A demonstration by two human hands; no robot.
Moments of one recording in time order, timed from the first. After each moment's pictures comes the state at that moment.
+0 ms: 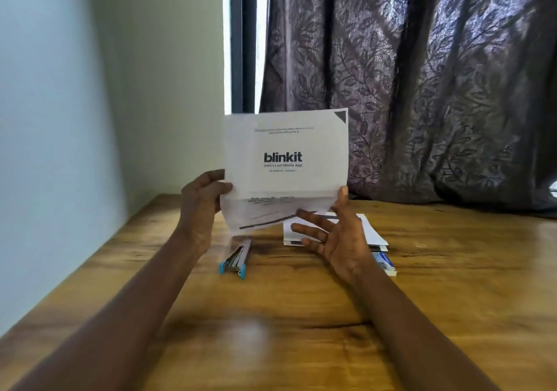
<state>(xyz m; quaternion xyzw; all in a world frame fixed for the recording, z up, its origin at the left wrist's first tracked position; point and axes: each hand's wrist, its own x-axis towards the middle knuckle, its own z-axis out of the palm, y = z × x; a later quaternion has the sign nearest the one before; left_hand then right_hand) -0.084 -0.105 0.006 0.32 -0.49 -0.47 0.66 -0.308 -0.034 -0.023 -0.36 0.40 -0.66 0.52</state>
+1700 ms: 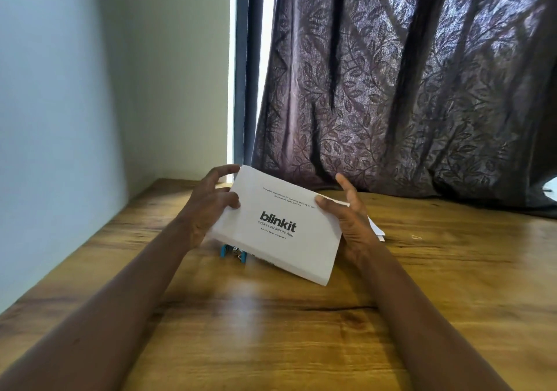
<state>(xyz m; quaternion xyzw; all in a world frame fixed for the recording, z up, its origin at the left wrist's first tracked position) -0.072 -0.095 -0.006 0.40 -0.61 -0.47 0.50 -0.321 -0.040 -0.023 -0.38 0.40 -0.69 0.47</state>
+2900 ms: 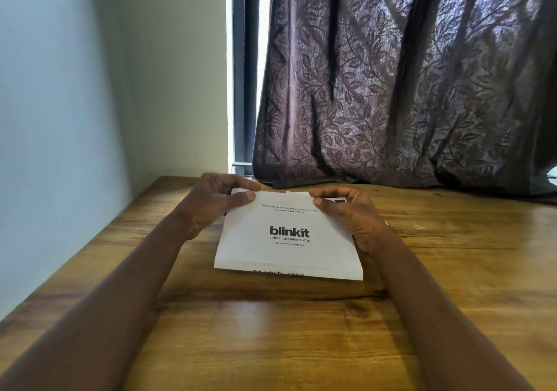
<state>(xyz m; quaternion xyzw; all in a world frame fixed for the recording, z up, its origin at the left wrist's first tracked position) -0.061 -0.098 -0.005 0.34 -0.72 -0.43 0.43 -0.327 -0.031 -0.017 -0.49 0.50 -0.60 0.40</state>
